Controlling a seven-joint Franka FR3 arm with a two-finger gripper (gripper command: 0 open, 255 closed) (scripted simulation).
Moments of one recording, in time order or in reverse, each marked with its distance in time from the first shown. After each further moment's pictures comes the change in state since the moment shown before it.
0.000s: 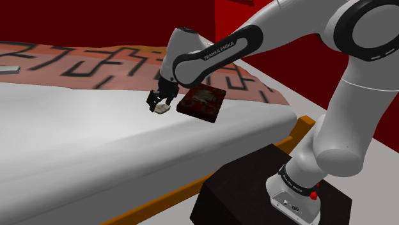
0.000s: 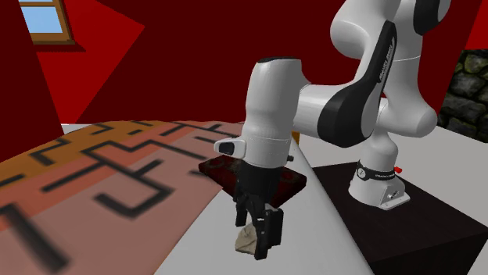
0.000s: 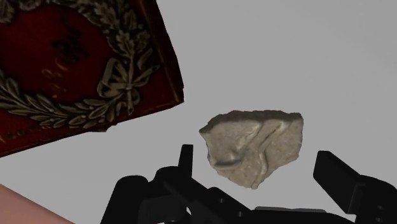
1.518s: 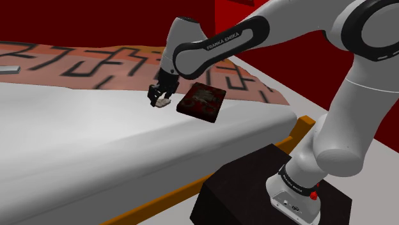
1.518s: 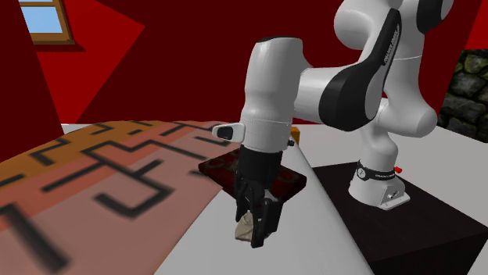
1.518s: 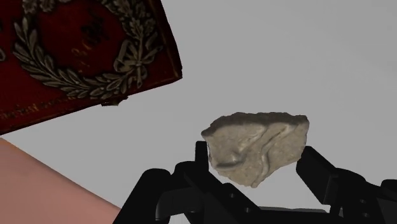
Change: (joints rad) arm -0.003 -0.038 0.002 0.031 0.007 -0.068 -0.002
